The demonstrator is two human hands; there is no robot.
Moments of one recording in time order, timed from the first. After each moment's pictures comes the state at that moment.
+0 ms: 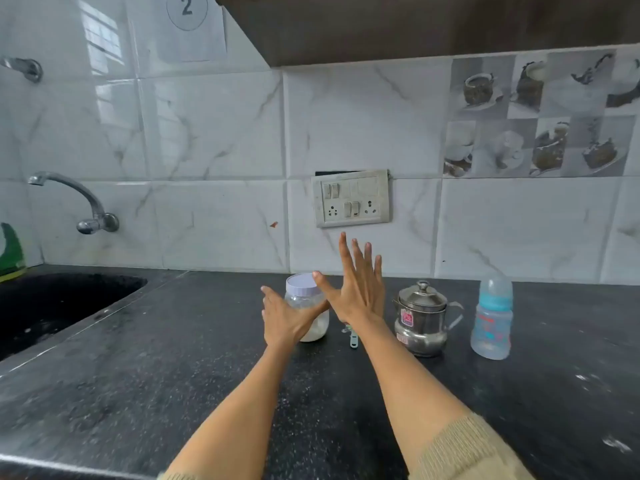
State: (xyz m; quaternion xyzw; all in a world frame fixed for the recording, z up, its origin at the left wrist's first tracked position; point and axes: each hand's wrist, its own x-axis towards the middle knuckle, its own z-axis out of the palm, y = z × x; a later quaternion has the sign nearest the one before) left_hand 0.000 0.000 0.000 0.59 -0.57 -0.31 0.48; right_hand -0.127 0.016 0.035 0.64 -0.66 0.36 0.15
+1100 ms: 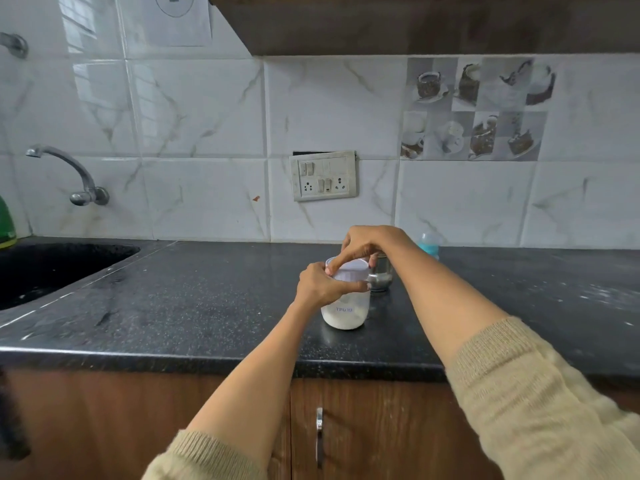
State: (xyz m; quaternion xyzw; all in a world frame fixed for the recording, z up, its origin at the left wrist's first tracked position) left_hand -0.046 0.139 0.014 0.47 -0.73 -0.32 0.38; right_hand -0.153 0.164 0.117 0.67 -0.73 0.03 -0.09
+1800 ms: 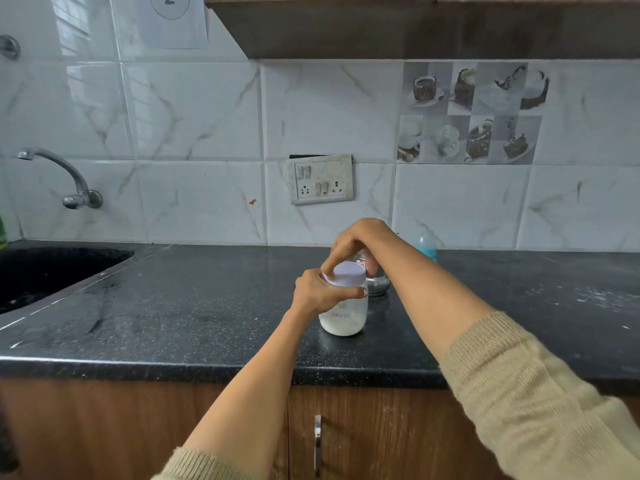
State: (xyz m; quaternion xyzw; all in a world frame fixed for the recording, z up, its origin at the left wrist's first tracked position) left_hand -0.044 0.142 0.014 0.47 -0.72 -0.33 0.39; right_hand -0.122 0.171 0.140 0.61 -0.78 -0.13 -0.10
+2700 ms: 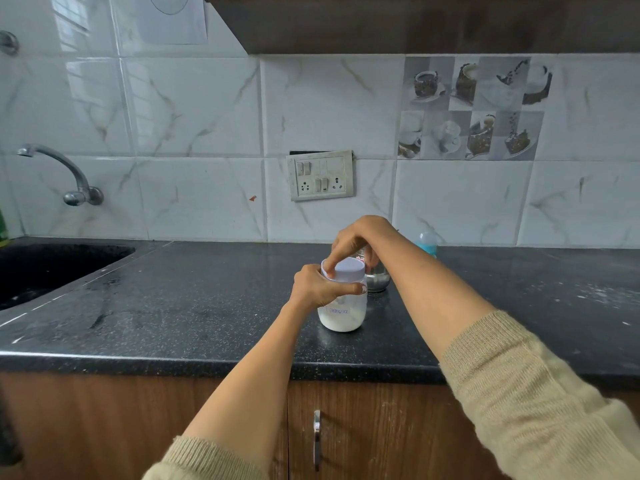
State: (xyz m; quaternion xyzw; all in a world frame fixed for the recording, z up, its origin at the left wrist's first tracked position) left_hand -0.041 0.145 0.019 0.48 -0.72 -0.34 0.37; right_hand -0.125 0.172 0.135 0.61 -0.78 -0.12 -0.11
